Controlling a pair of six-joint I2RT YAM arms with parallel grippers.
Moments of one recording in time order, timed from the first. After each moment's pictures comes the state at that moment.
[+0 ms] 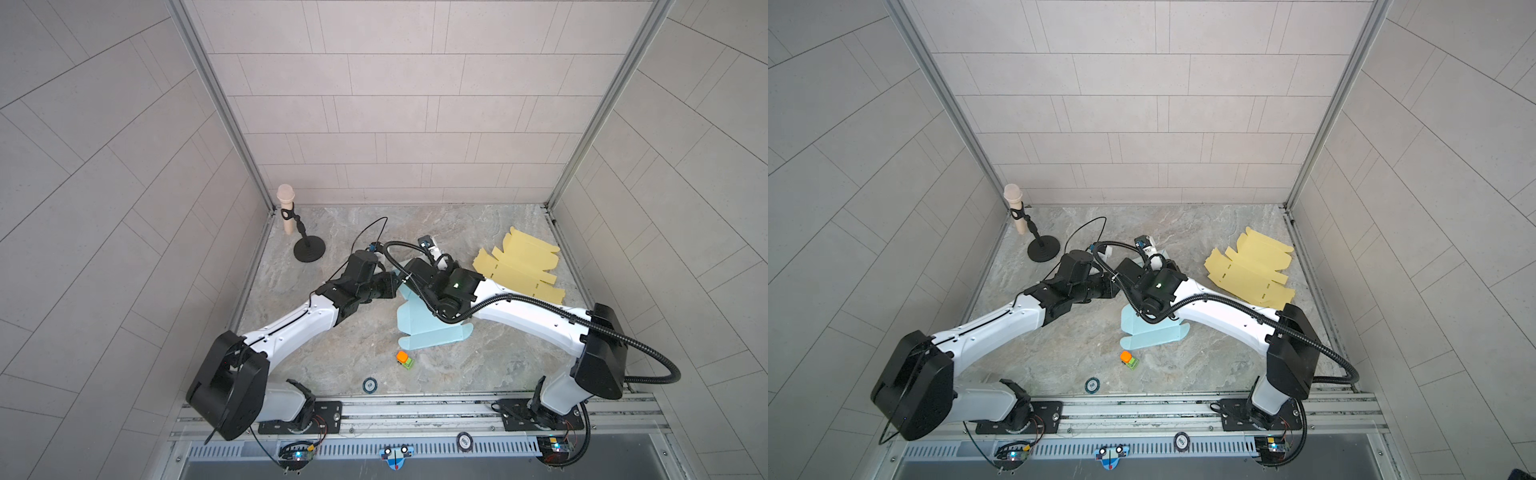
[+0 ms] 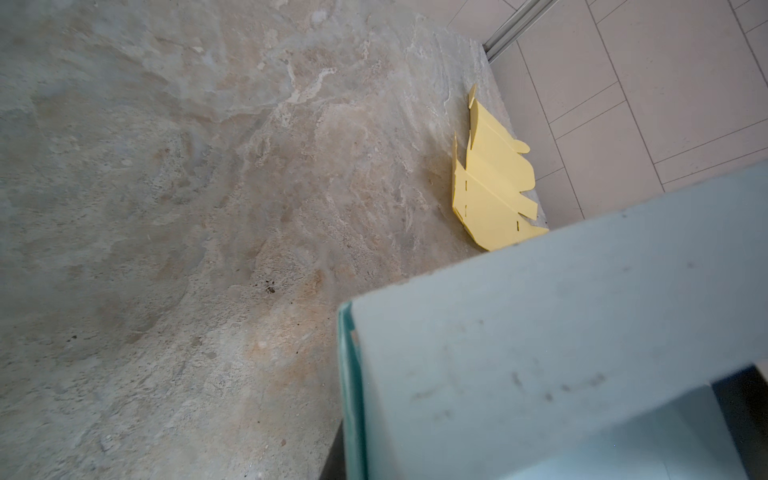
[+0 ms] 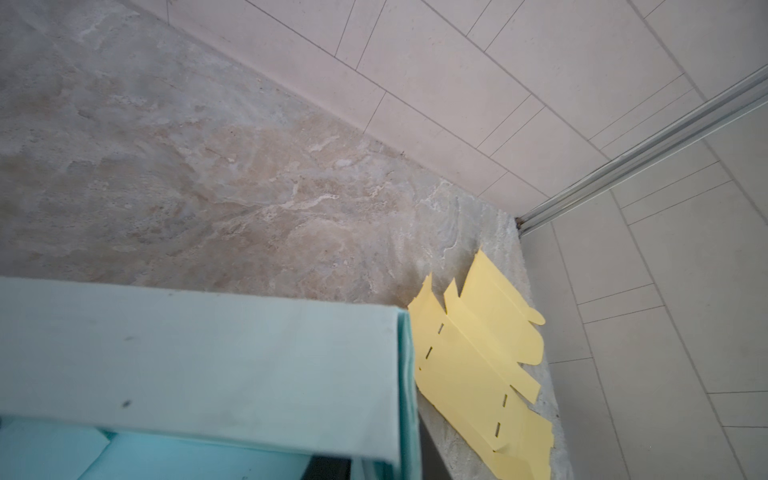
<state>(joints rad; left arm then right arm) -0.57 1.32 0.80 -0.09 0.26 -0.57 0.97 1.63 1.40 -0.84 1.00 0.42</state>
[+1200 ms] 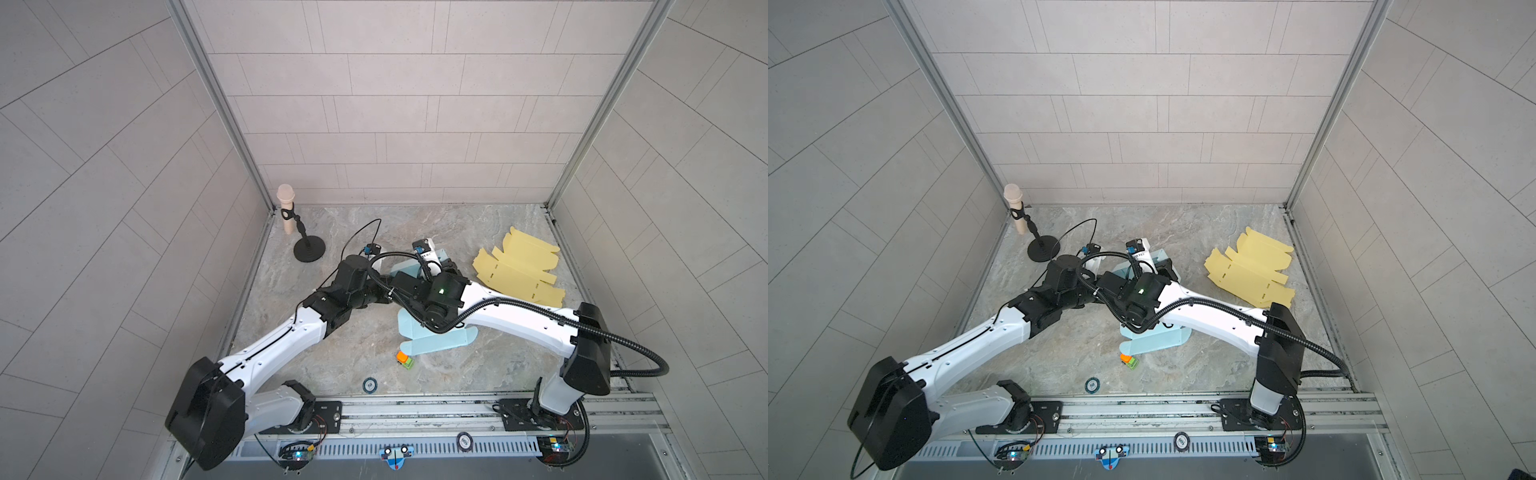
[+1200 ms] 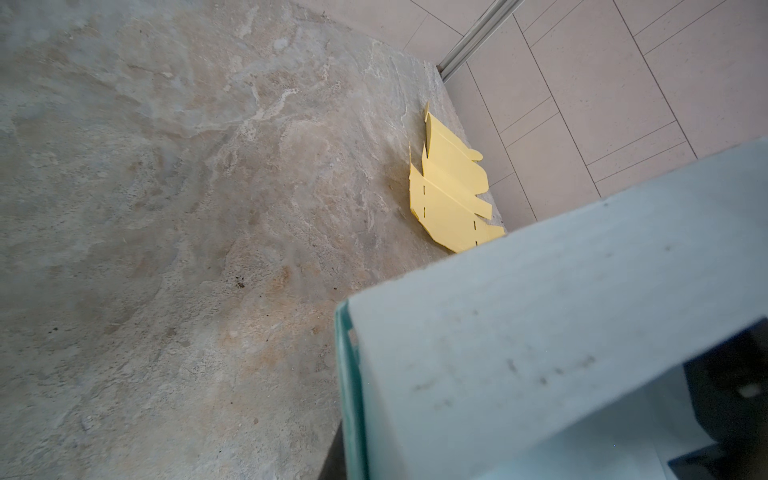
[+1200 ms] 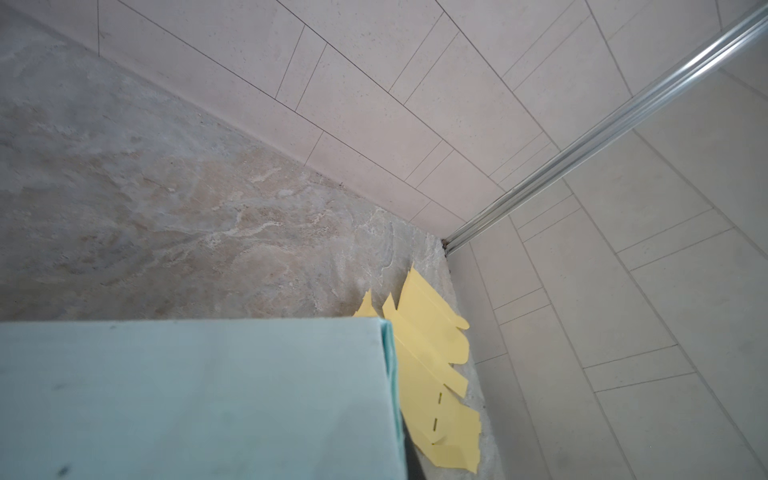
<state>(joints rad) -0.59 1.19 0.76 -0.10 0.29 -0.58 1.06 1.69 1.51 -1.10 1.22 0.61</state>
